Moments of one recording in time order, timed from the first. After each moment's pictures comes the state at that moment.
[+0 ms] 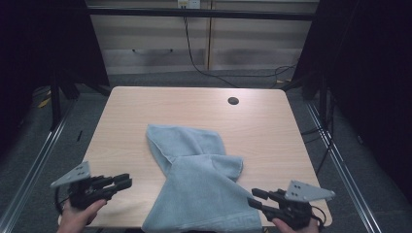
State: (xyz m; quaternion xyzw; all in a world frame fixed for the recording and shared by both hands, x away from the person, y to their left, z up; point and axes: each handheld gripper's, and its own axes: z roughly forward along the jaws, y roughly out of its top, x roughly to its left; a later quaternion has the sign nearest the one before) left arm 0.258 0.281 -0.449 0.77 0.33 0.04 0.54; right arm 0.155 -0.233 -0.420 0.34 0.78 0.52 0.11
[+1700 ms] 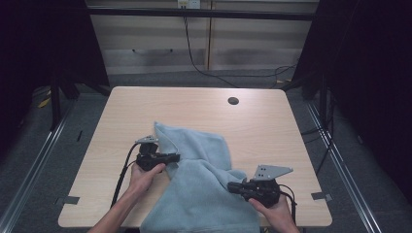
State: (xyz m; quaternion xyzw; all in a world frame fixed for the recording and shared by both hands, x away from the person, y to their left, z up) left arm 0.349 0.163 -0.494 0.78 0.38 -0.04 0.49; right arm 0.211 -0.202 -0.456 0.31 0.80 0.50 0.06
